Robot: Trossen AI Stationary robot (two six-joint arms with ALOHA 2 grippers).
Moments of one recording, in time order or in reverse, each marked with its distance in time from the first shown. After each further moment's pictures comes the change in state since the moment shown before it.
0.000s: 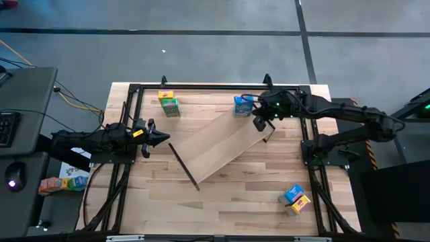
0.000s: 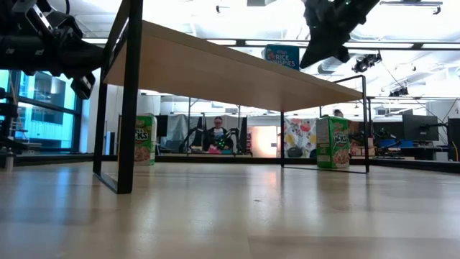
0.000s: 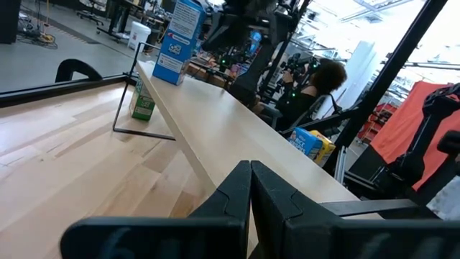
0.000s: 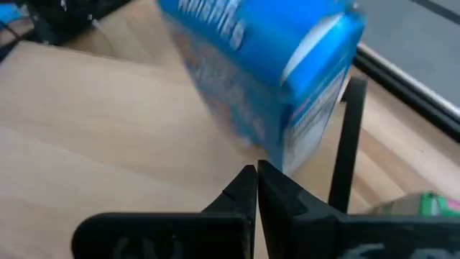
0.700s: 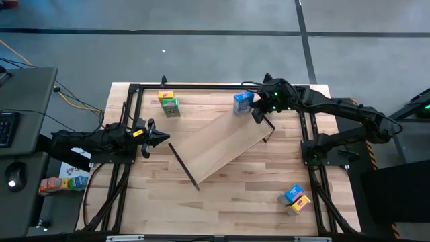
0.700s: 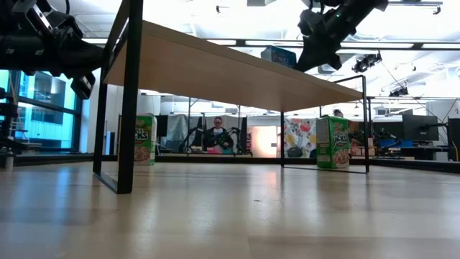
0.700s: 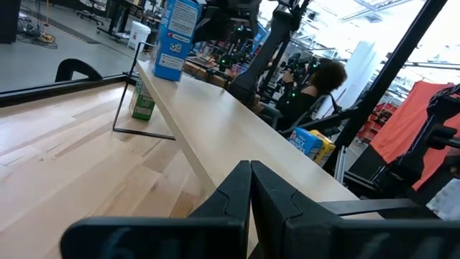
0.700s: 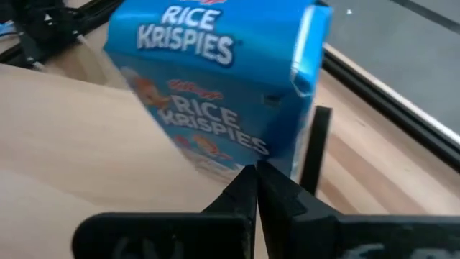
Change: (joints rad) left arm 0.000 0.000 0.000 0.000 0.000 0.000; right arm -0.134 0.040 0.000 0.060 -0.086 -0.084
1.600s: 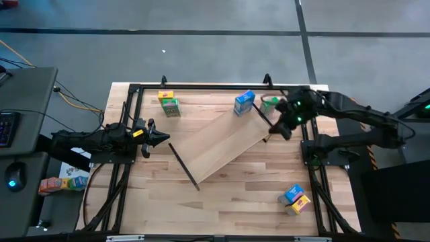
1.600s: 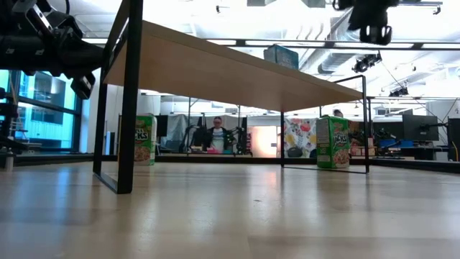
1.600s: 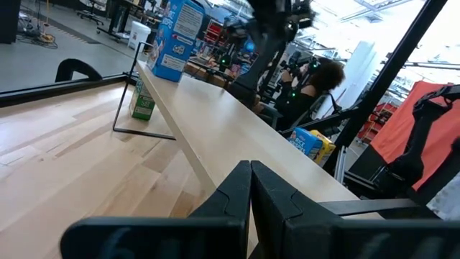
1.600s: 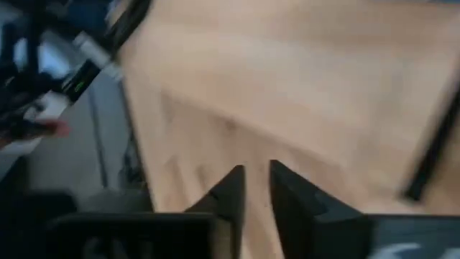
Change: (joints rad) left arm 0.000 0.000 0.000 0.000 0.000 0.000; right arm 0.162 -0.243 0.064 -0.412 -0.391 0.246
